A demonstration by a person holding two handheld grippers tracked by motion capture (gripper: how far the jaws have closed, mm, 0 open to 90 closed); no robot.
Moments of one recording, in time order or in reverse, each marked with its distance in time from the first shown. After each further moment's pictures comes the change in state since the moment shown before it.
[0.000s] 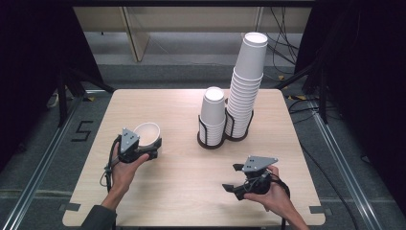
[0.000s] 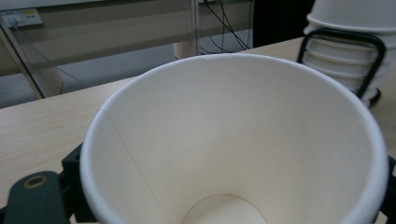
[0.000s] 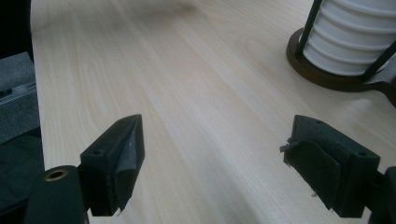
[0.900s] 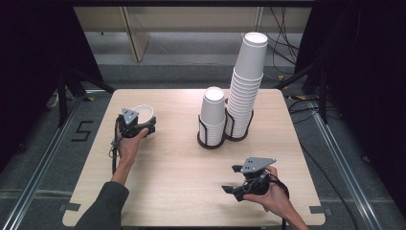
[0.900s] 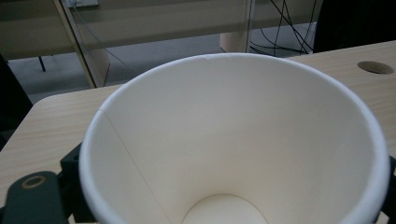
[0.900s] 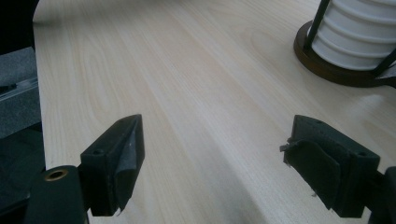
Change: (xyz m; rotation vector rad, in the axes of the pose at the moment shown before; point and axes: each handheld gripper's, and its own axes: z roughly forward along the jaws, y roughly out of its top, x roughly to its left) left arm 0.049 0.001 0.075 0.052 0.186 -0.061; right arm 0.001 -0.003 0.004 0.007 0.006 -0.009
